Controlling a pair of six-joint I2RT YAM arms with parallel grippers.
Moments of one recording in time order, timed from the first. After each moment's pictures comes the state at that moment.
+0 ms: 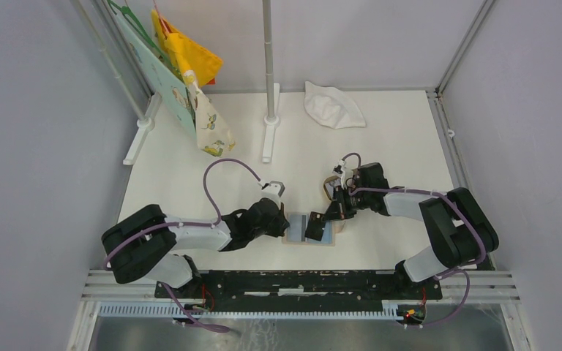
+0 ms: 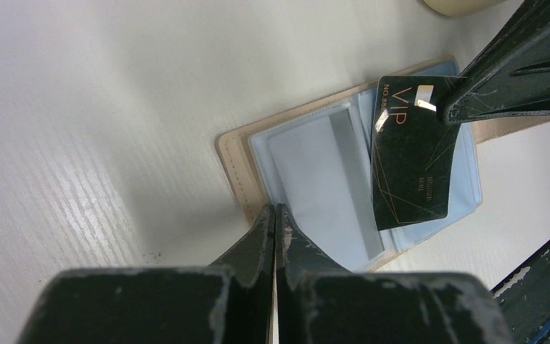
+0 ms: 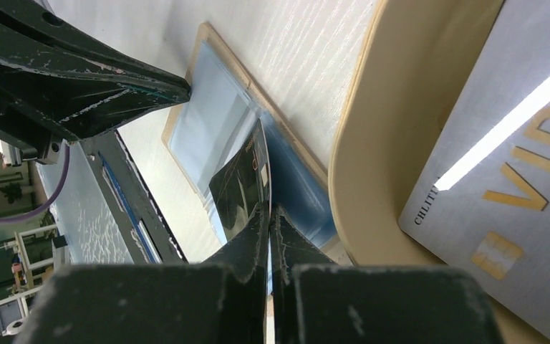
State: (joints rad) left arm -1.00 1.42 0.45 0.28 -0.20 -0.67; right arm 0.35 1.53 0.52 0.06 -0.80 0.24
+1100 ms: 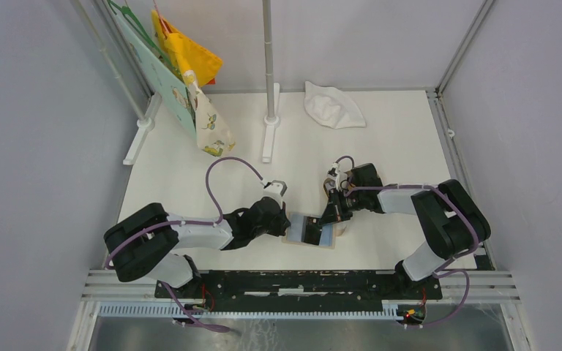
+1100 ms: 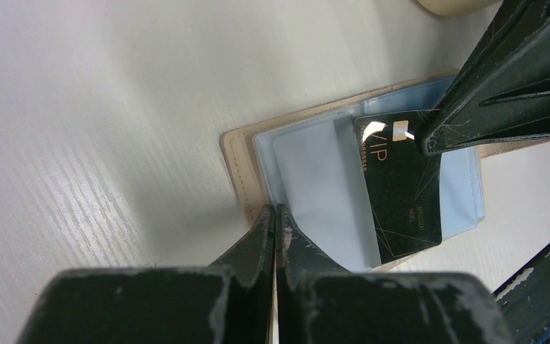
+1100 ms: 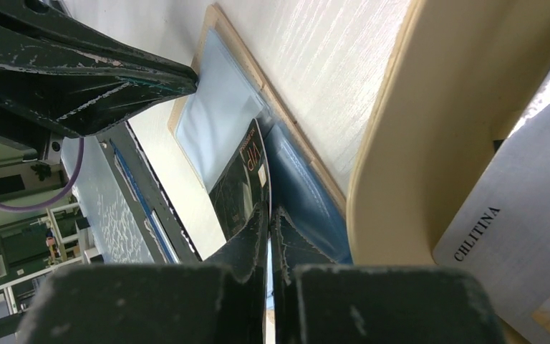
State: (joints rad) left arm -1.00 1.45 0.47 0.28 -0.19 -0.65; right arm 0.39 1.61 0.56 0.02 -0.82 0.26
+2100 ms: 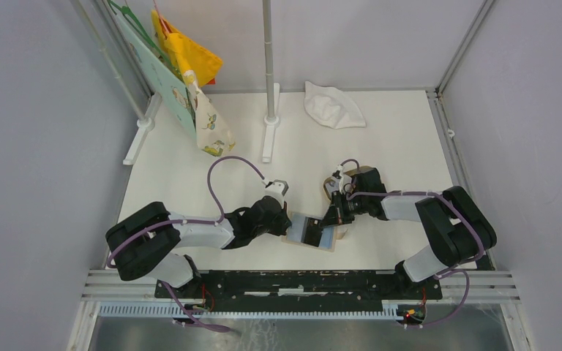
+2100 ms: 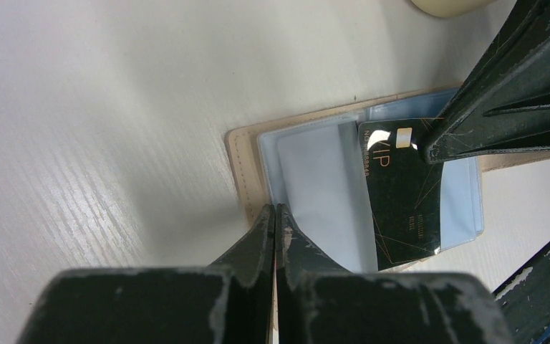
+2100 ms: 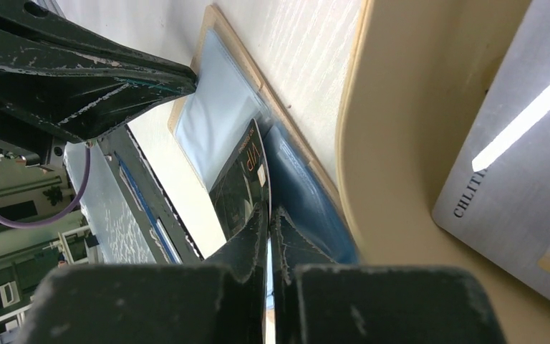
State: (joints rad) left arm -1.00 1.46 0.48 0.28 -0.18 -0.63; right arm 0.39 1.55 0.49 0.10 -0.78 0.35
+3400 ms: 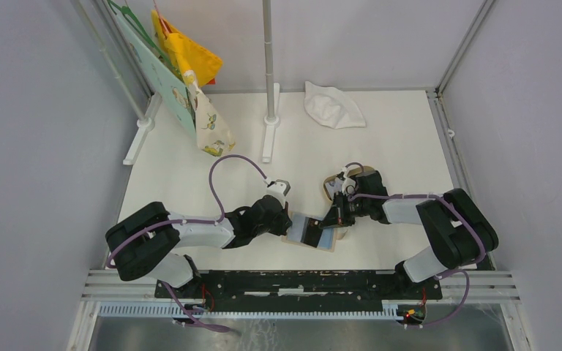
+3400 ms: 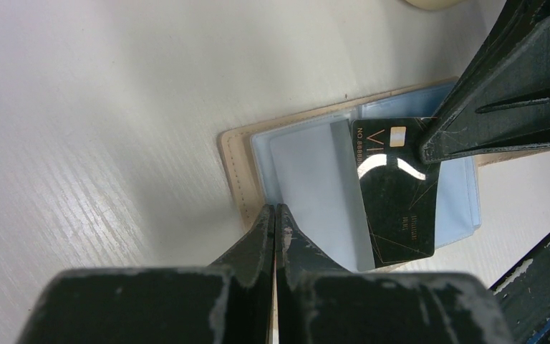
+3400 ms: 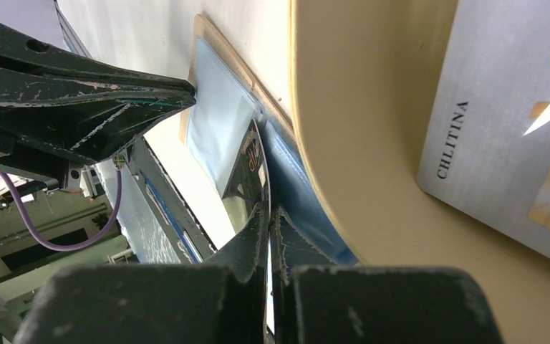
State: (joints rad) left arm -1.00 1.46 0.49 0.28 -0.15 -0.61; right arm 0.39 1.53 0.44 0.15 -0.76 0.52
